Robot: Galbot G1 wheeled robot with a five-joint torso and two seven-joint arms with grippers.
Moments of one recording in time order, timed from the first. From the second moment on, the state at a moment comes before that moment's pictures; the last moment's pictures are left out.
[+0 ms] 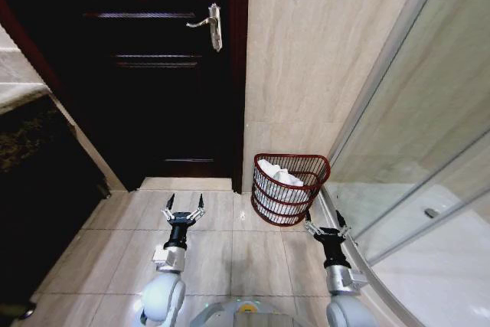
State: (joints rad) left arm 1.65 -1.48 -0.53 -2.04 -0.07 -0.25 -0.07; right arm -1.74 1.46 0.55 2.08 0.10 0.22 0.10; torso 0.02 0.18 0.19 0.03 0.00
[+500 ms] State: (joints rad) left arm 1.66 -1.48 -0.53 -2.05 -0.07 -0.26 -0.07; right arm -1.75 1.46 0.52 2.08 0.07 0.23 0.10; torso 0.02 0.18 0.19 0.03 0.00
